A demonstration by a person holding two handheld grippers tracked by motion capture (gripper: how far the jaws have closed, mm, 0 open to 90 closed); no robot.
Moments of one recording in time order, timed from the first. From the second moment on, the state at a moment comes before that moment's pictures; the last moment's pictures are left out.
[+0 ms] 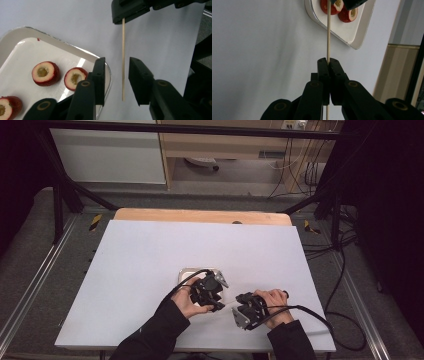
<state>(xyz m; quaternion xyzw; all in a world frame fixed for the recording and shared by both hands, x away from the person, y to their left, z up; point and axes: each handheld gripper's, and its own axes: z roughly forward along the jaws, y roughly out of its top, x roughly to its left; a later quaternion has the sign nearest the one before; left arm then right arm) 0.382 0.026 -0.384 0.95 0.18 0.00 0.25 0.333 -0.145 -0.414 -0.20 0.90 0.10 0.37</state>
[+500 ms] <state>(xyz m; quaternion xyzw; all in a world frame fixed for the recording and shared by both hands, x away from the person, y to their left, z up) 0.384 0.018 -0.390 0.96 0.19 -0.02 0.21 0.331 -0.129 -0.407 -0.25 0.88 0.05 0.40</state>
